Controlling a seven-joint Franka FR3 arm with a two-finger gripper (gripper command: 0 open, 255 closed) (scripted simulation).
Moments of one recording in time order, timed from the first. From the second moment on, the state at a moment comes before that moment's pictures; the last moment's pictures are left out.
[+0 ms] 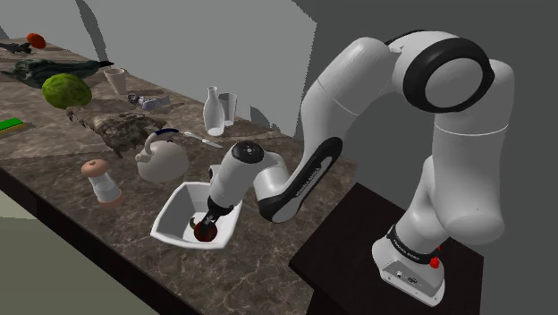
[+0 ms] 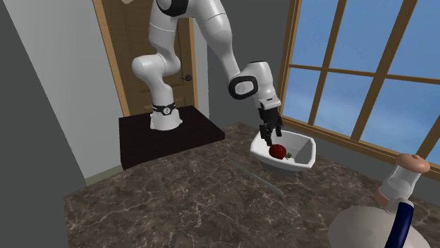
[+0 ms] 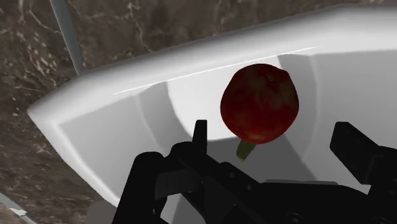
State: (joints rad) arm 0.44 0.43 0.13 -2.25 -0.53 3.01 0.71
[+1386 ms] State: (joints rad) arm 0.50 0.55 0.06 -2.18 -0.56 3.06 0.77
